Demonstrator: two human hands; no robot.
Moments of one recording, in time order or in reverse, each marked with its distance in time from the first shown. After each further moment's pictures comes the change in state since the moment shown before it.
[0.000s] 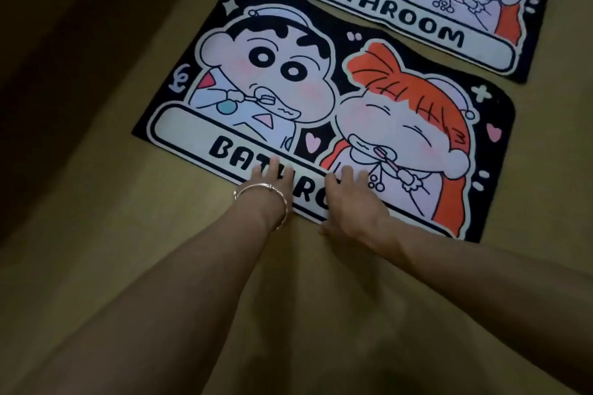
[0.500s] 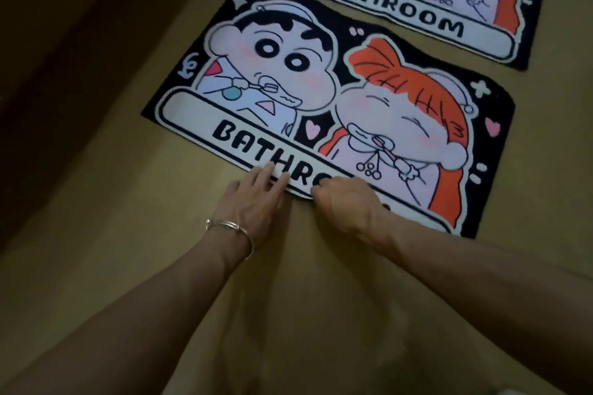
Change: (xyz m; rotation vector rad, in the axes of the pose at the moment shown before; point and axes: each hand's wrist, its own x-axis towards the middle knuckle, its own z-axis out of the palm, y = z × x) left_hand -0.052 -0.031 0.054 0.100 0.455 0.156; right_hand -0.019 -0.025 0.013 -0.018 0.169 -0.264
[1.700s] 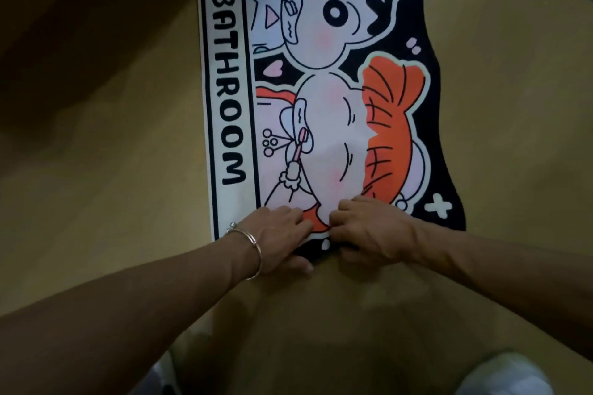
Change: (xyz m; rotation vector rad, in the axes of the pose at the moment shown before) left_hand -0.145 0.017 0.052 -0.158 -0.359 0.214; right_hand -0.061 -0.069 0.051 0.004 -0.331 -0.683
